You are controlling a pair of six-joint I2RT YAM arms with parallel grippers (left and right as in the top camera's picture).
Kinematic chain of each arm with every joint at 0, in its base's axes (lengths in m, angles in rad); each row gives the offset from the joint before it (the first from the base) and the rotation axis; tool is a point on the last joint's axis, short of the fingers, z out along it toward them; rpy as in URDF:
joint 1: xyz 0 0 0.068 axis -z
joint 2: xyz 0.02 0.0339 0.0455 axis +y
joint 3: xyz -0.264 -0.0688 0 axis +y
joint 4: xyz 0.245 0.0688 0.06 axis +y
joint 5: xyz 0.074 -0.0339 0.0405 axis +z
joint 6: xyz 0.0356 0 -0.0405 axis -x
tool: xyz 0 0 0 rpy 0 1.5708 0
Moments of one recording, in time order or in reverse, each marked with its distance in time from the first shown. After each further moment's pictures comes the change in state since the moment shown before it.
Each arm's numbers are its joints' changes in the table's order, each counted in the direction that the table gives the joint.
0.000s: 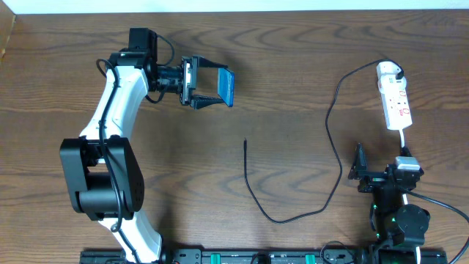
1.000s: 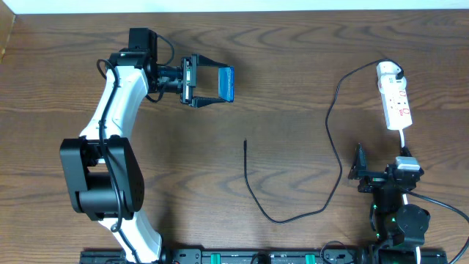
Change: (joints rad) left arm 0.000 0.000 0.000 -0.001 -0.018 0.125; right arm 0.000 0.000 0.000 0.000 0.000 0.000
